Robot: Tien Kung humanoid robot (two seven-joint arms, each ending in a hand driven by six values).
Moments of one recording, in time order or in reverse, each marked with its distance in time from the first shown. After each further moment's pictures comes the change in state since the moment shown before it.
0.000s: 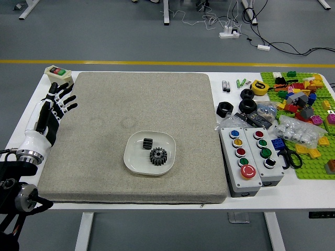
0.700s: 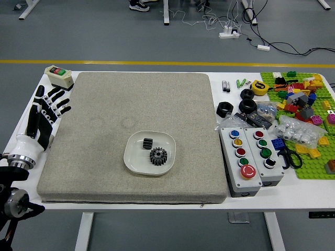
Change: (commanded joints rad) left arm 0.037 -0.011 -0.072 -0.011 0.048 -0.071 0.005; right arm 0.007 -0.005 -0.026 0.001 0.013 -0.006 0.004
